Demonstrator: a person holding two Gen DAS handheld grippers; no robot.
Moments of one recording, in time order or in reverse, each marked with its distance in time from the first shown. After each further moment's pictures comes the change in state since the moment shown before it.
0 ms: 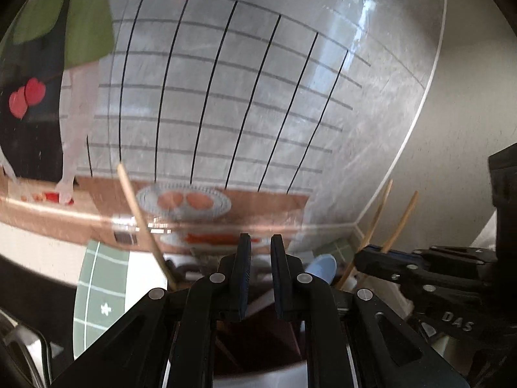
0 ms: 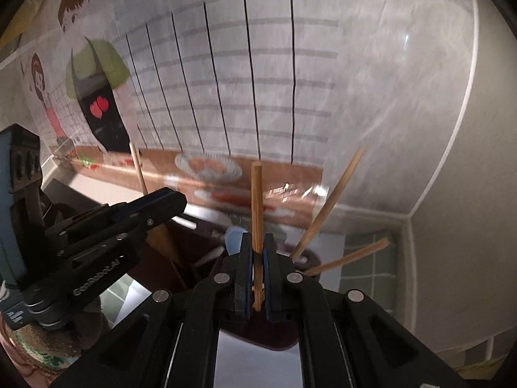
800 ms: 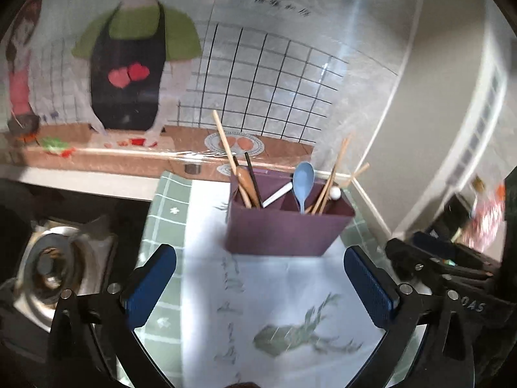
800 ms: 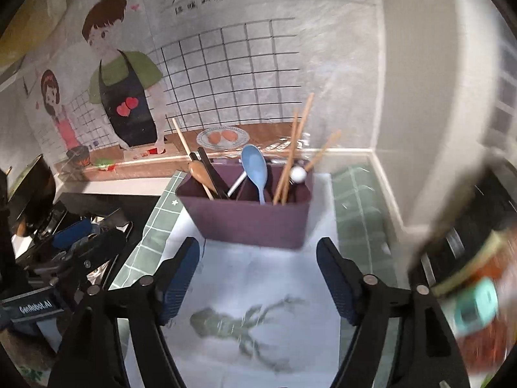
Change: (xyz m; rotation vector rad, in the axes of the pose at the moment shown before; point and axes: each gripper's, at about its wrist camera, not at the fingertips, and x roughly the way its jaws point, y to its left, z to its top) left arm -0.163 -0.021 -0.079 -0.011 0.042 0.150; right arm -0.118 0.046 -0.113 0.164 -0.082 -0.083
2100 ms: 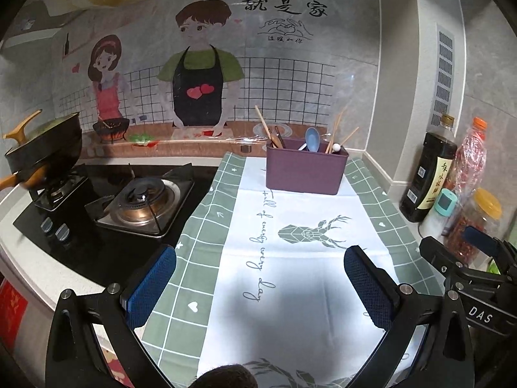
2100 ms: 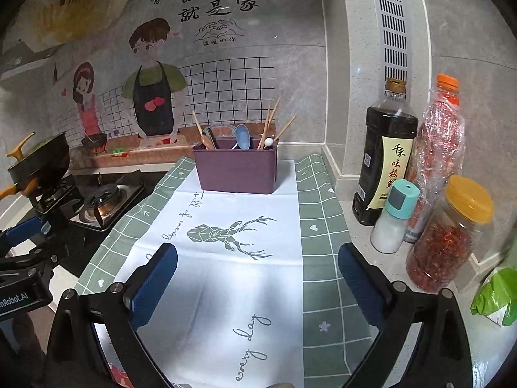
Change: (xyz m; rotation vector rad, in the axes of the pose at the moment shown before) left arm -0.160 -0.069 -0.156 0.037 -0.124 0.269; right arm -0.141 -0.004 -0.161 -0.062 -0.196 -0.073
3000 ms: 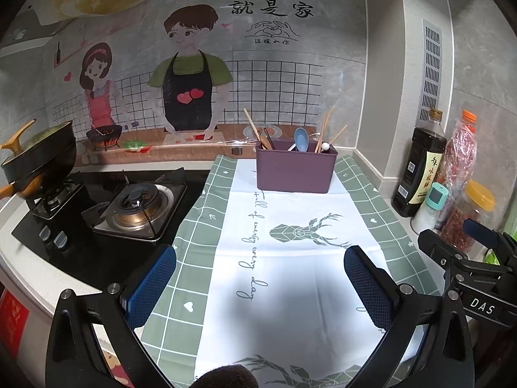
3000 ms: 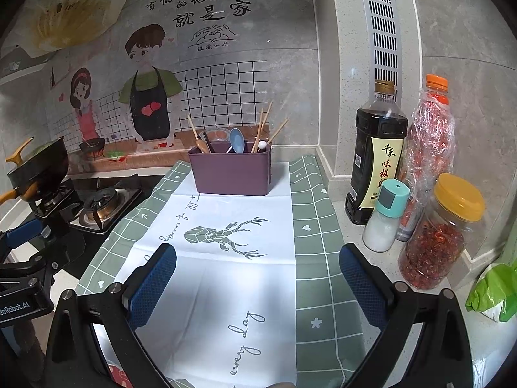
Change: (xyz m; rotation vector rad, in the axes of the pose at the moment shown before) left arm -0.006 -0.010 0.000 0.031 -0.005 -0.017; right arm -0.009 -0.008 0.001 0.012 -0.006 -0.008
